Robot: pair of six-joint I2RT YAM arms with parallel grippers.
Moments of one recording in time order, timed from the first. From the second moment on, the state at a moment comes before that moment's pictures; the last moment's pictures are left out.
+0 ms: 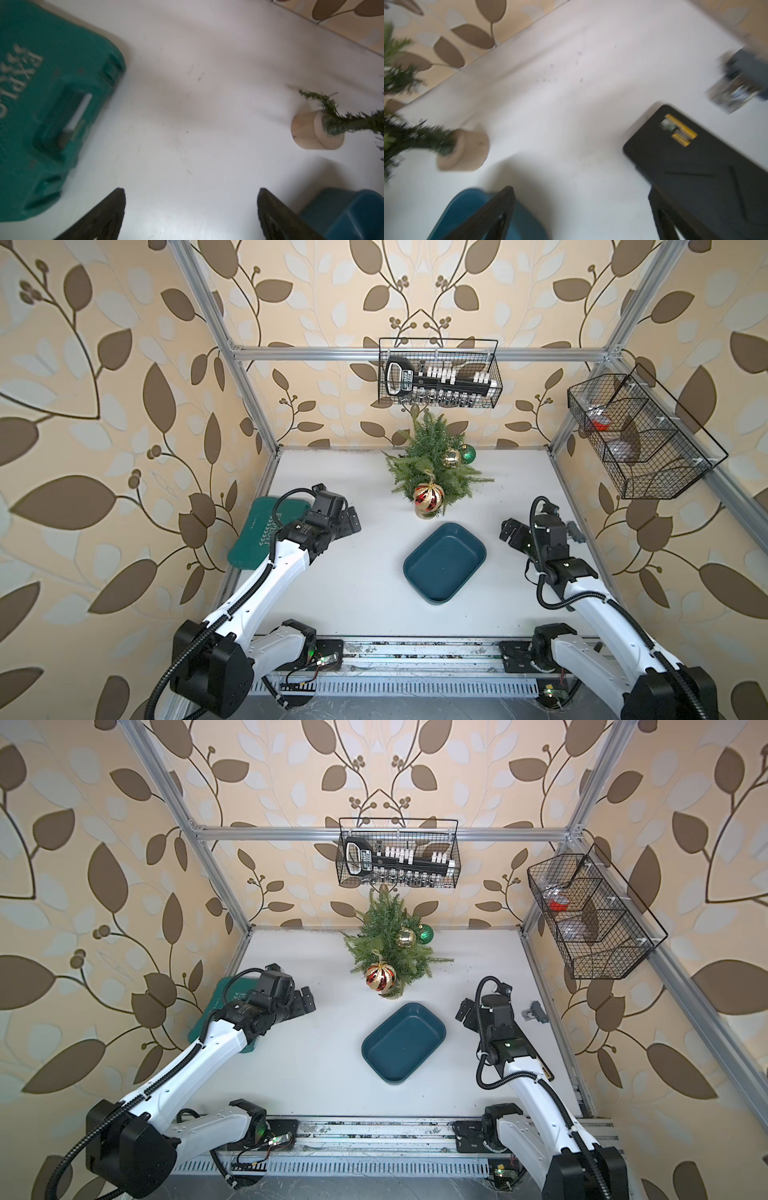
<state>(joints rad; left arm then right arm) -0.30 1.13 0.89 -0.59 -0.27 -0.56 0.10 0.95 0.51 -0.18 0.30 0.50</state>
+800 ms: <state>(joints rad) -0.08 1.52 0.37 0.60 -0.34 -0.15 0.05 1.50 0.23 0.94 0.33 0.11</state>
